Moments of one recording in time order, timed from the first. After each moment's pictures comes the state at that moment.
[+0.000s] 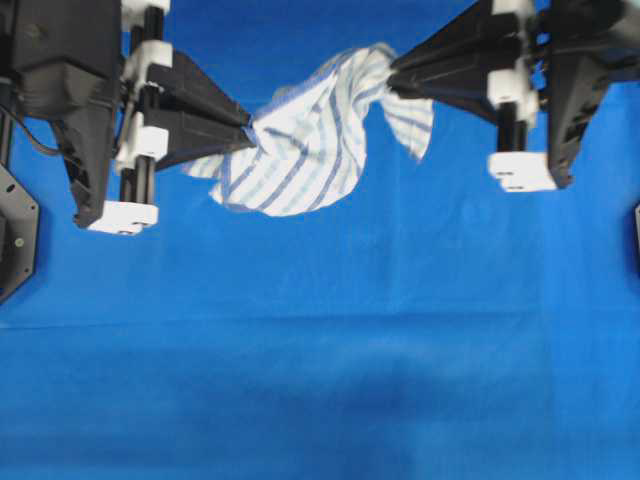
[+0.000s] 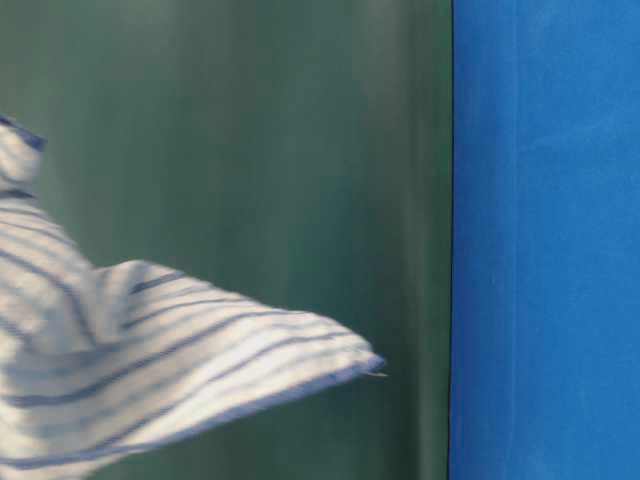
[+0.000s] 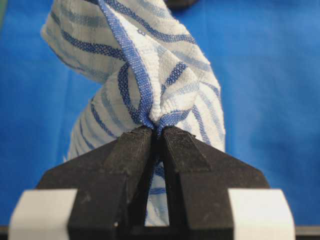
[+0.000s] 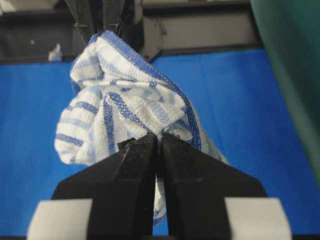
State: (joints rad) left arm 0.02 -0.47 0.28 -0.01 0.54 0.07; right arm -0.05 -0.42 0.19 -0.14 0.59 0.13
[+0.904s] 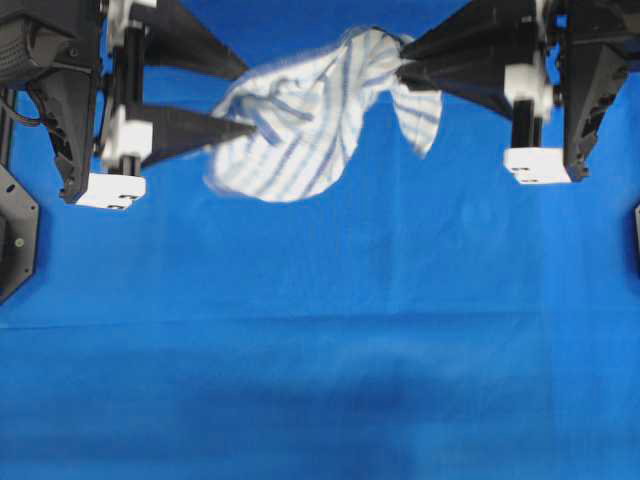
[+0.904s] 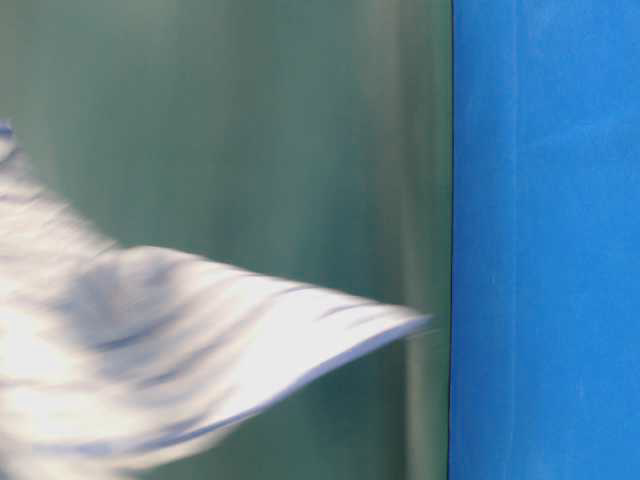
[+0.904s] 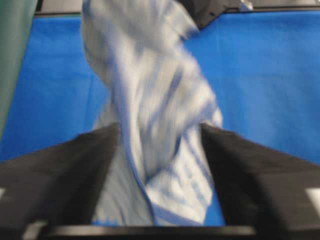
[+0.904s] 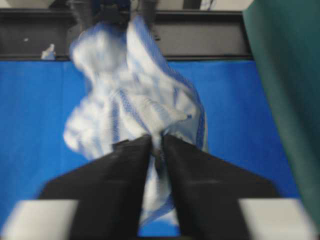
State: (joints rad) left arm 0.05 -0.47 0.25 -0.01 0.55 0.09; right arm -0.05 -0.42 0.18 -0.15 0.62 0.08
